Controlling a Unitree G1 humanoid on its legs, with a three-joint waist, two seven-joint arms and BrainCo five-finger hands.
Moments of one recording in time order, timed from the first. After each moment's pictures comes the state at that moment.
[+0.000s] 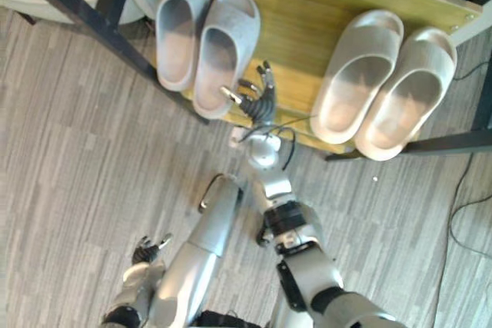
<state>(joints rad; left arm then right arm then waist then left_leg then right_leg) -0.11 0.03 0.18 0.89 -0.24 -0.08 0.27 -0.75 0.03 0.16 0.39 0.28 -0.08 -0.46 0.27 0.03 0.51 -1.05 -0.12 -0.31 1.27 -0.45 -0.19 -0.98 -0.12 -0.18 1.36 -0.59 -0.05</state>
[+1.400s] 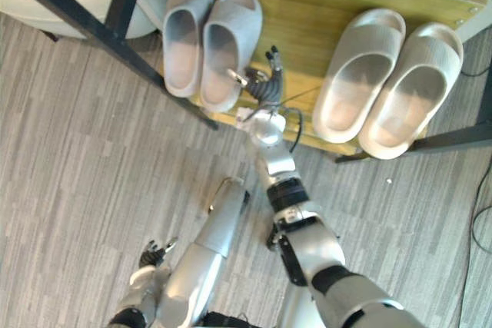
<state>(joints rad) -0.11 0.00 0.17 0.93 -0.26 -0.08 0.27 -0.92 -0.01 0.08 0.57 0.27 -0.05 -0.50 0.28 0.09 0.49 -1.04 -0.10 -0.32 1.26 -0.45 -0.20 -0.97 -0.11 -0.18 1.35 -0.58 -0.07</state>
